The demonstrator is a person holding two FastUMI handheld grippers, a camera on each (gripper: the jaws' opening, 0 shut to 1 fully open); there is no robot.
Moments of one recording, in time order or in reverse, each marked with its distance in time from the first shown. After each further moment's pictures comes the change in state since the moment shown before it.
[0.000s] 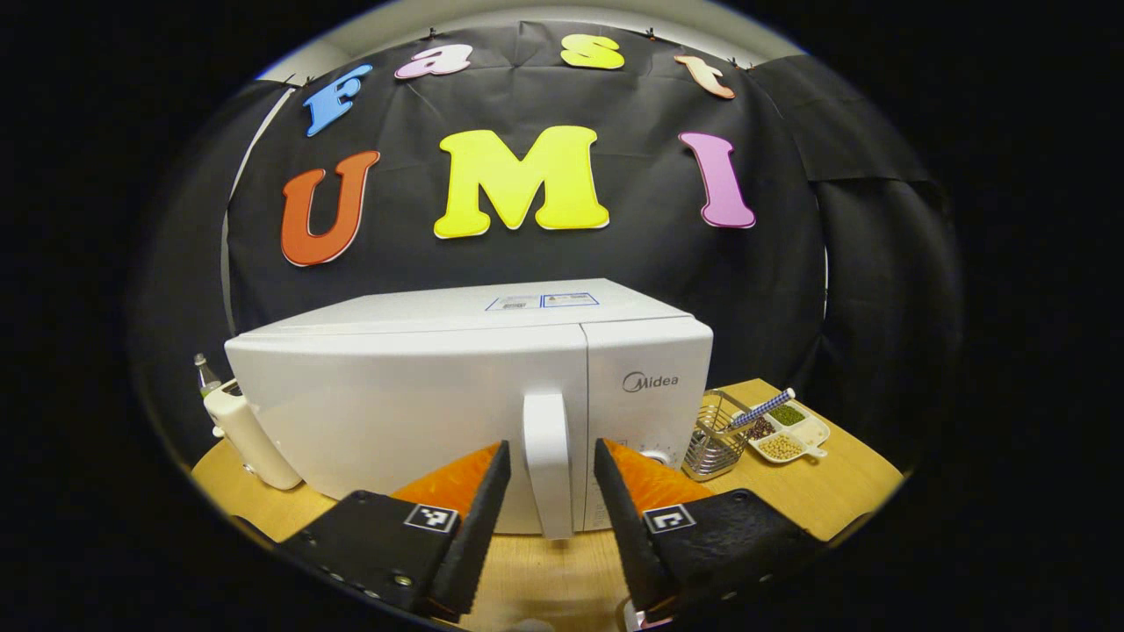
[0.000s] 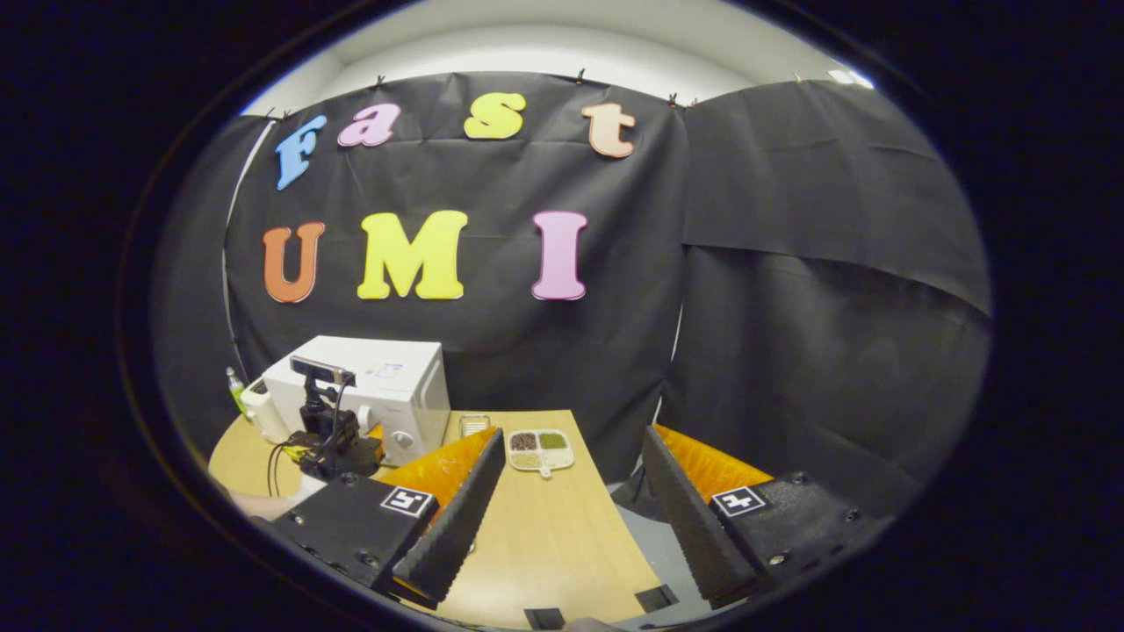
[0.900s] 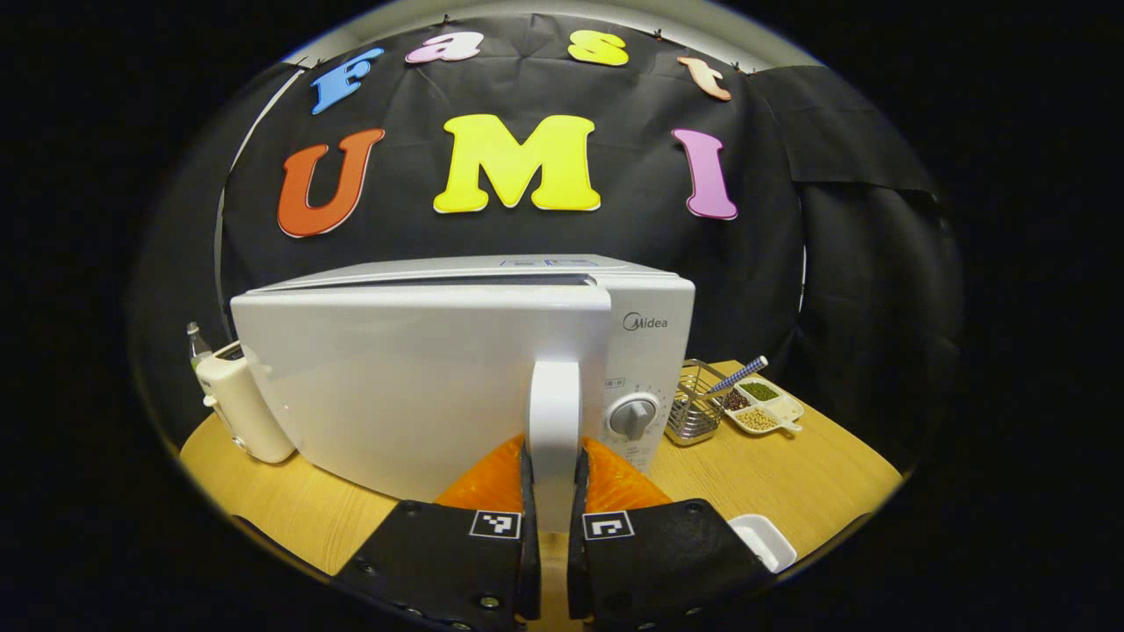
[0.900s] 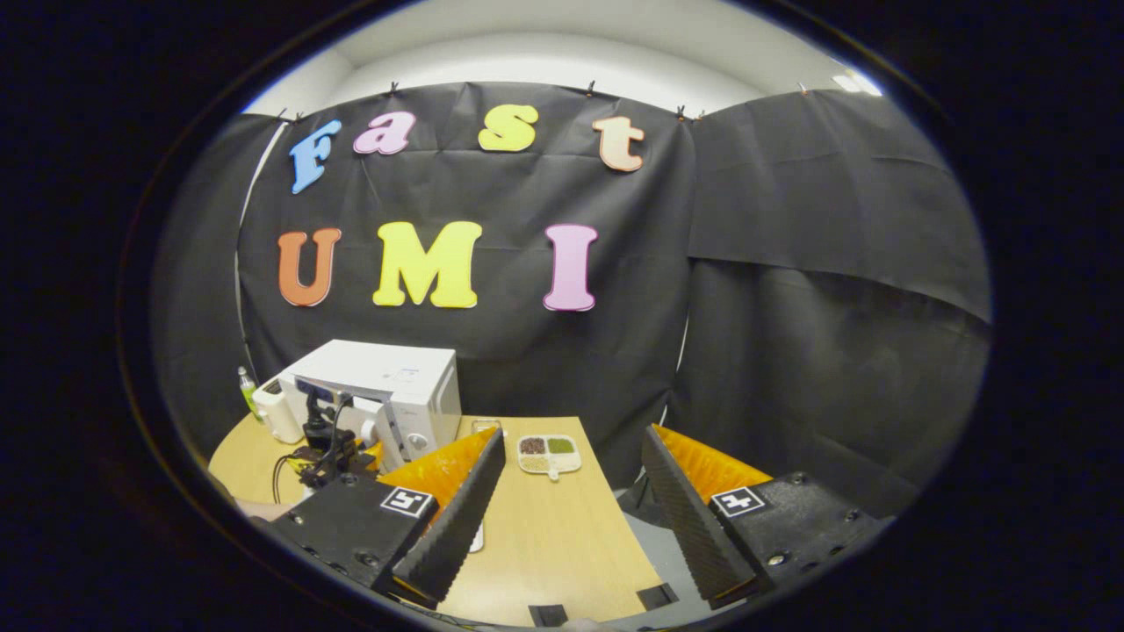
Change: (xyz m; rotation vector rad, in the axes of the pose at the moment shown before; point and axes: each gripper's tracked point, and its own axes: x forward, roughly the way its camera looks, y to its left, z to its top) left arm -0.066 0.016 -0.032 -0.033 0.029 -0.094; right arm -0.028 0.018 0.002 -0.013 -0.029 0.040
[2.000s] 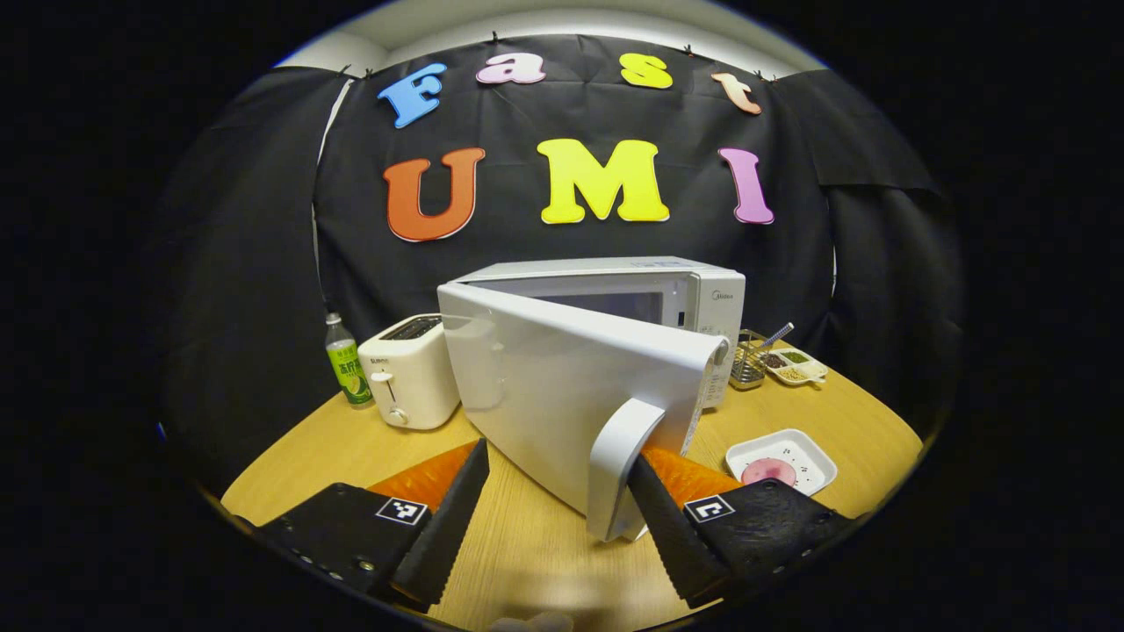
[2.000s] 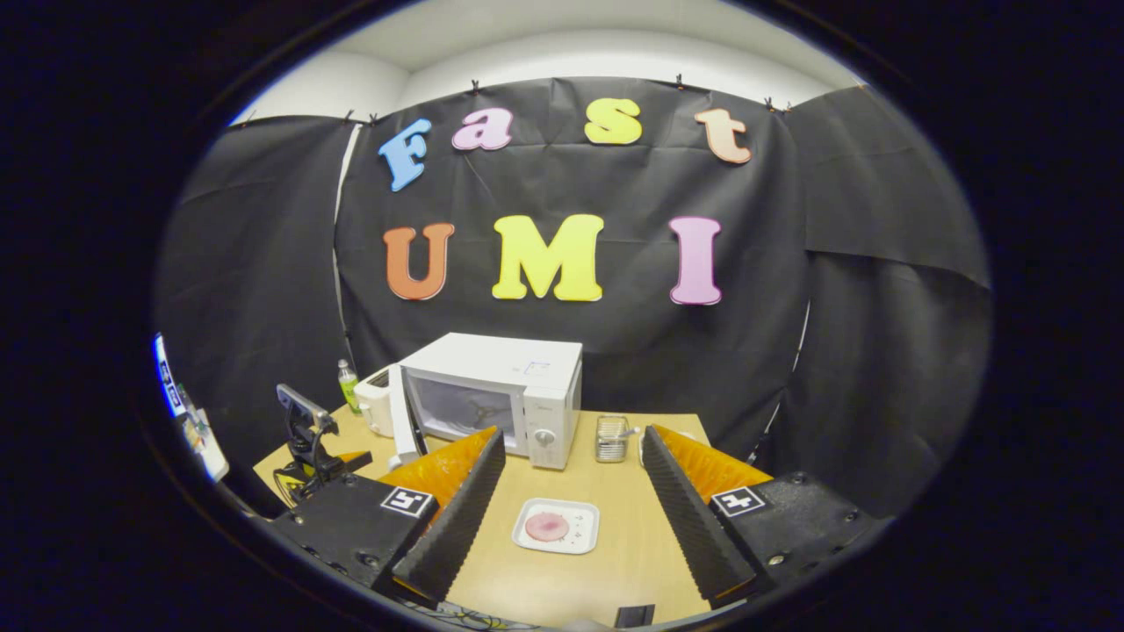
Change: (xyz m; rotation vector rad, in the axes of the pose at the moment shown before) left arm -0.164 0.119 -0.022 0.025 0.018 0.211; right arm -0.006 0.136 -0.009 -0.026 0.004 0.344
